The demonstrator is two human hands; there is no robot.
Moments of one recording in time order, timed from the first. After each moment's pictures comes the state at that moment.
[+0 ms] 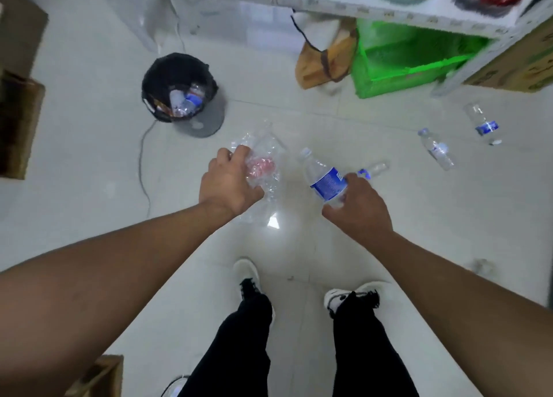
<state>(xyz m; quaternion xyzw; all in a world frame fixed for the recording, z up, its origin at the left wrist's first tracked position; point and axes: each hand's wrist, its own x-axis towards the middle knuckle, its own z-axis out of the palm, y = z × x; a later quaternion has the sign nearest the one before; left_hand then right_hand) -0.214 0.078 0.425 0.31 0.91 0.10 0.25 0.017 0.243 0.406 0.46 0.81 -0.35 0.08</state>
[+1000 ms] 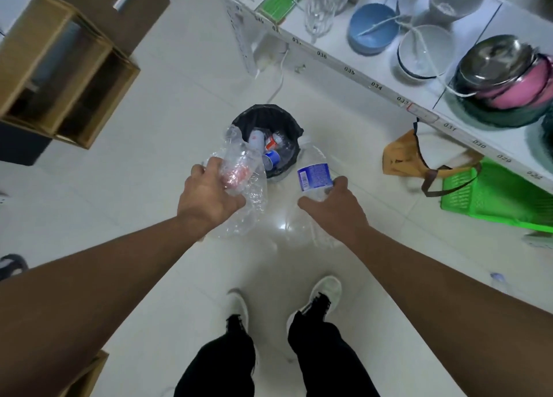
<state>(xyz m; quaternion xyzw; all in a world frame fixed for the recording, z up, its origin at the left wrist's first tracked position) -0.513 0.052 0.408 0.01 0.96 0.17 0.24 -0.397 0.299 0.384 0.37 0.79 -0.43 0.20</state>
